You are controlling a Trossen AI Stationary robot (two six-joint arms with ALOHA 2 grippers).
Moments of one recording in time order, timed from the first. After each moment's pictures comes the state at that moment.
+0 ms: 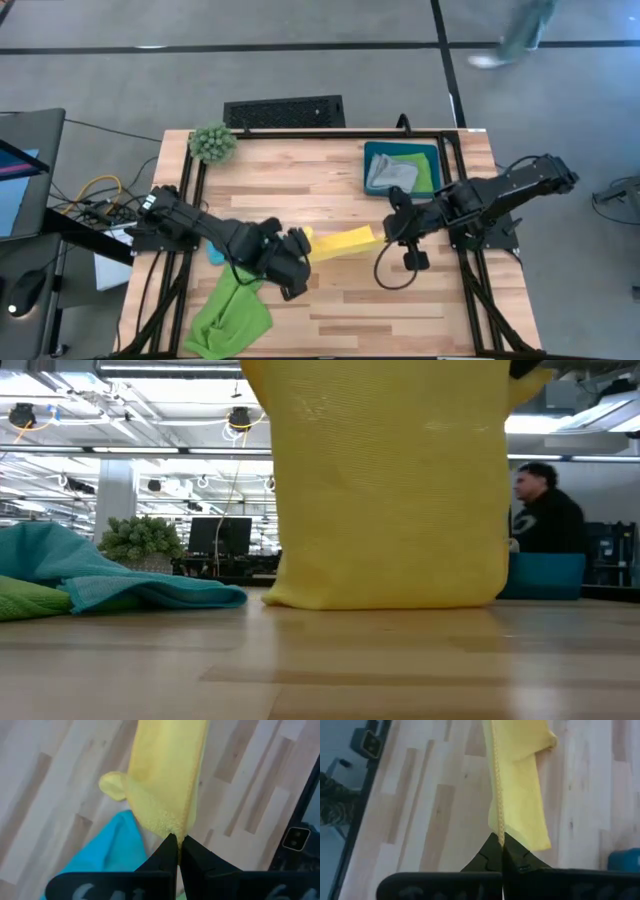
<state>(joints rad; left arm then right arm) -0.47 1.88 2.01 -1.43 -0.28 -0.88 0.34 1.25 1.22 -0.99 0.04 0.13</state>
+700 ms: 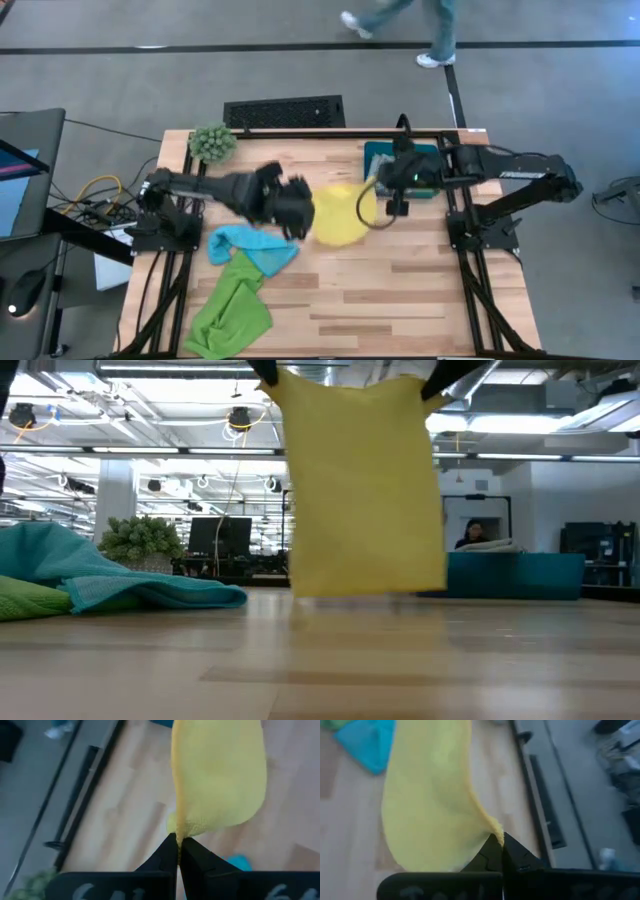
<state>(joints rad) -0.19 1.79 2.01 -1.50 -0.54 -0.49 -0.01 1.23 1.33 -0.93 0.32 -0.21</state>
